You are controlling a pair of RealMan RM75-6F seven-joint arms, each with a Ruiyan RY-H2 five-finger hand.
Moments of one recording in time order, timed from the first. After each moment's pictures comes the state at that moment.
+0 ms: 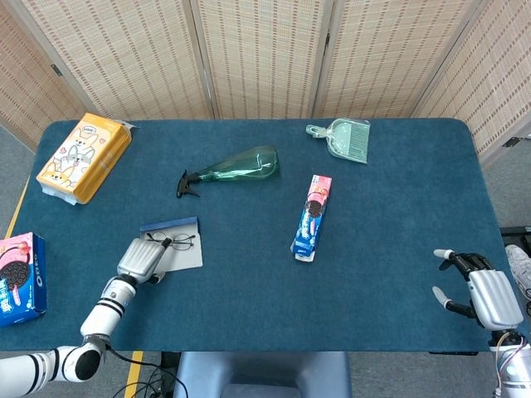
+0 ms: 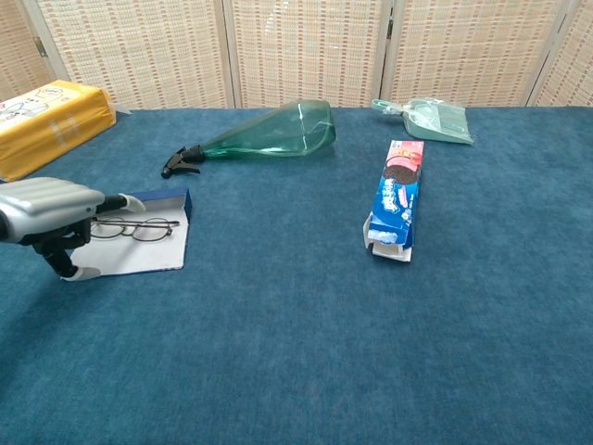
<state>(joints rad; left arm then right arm) -0.68 -1.44 -0.04 -1.50 0.98 0.96 0.57 0.09 -1.12 0.03 -1.58 -1.56 1.47 0.20</state>
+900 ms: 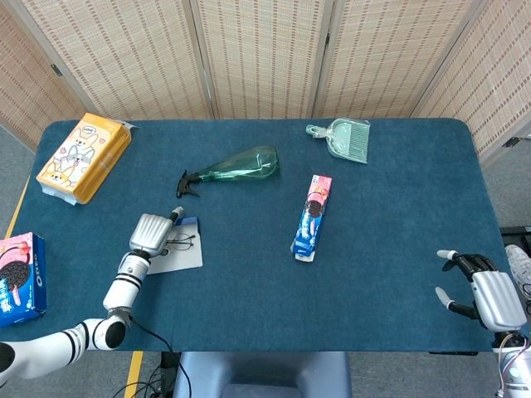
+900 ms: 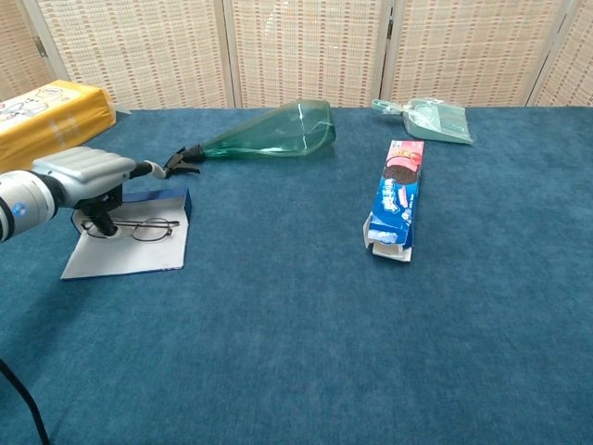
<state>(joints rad) -0.77 -1.63 -0.14 -1.17 0.93 0.92 0.59 0.08 -1.11 0.03 -1.58 -1.55 1.47 0.21</state>
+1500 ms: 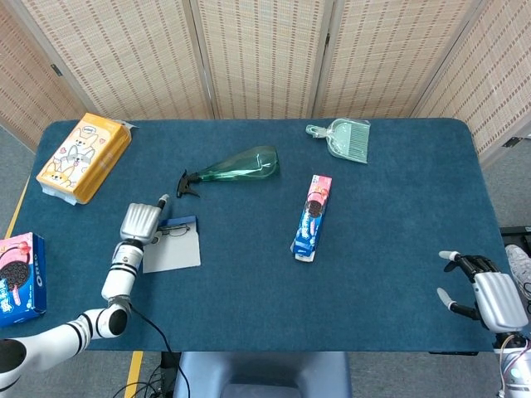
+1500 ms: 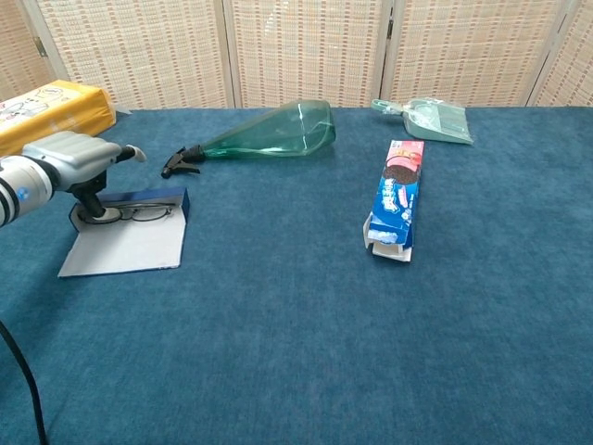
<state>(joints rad) -0.79 -1.67 -0.18 -1.03 0.88 0.91 0.62 0.07 -1.12 0.03 -1.56 -1.55 1.48 0.23</state>
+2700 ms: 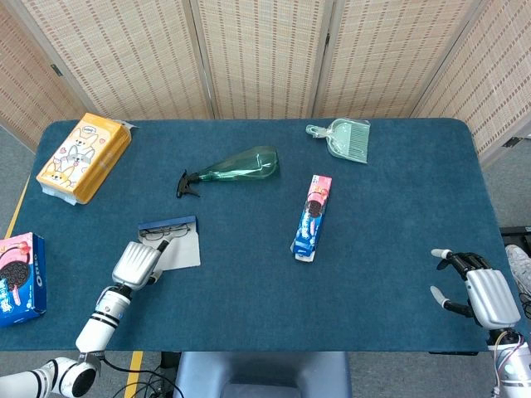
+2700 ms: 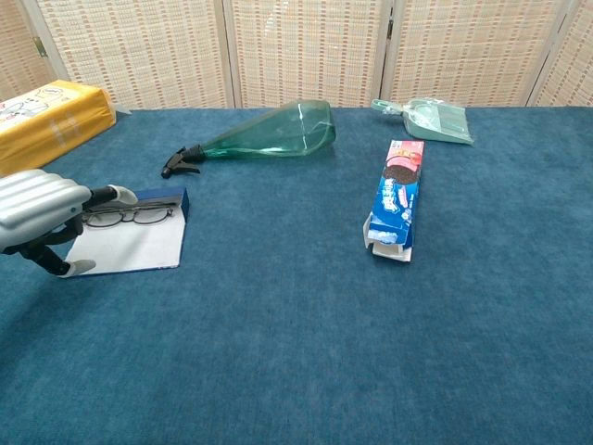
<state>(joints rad) -0.56 -1.55 0.01 -1.32 1.28 1.15 0.48 0.09 -1.12 0.03 -1.57 -1.56 1.46 0.22</state>
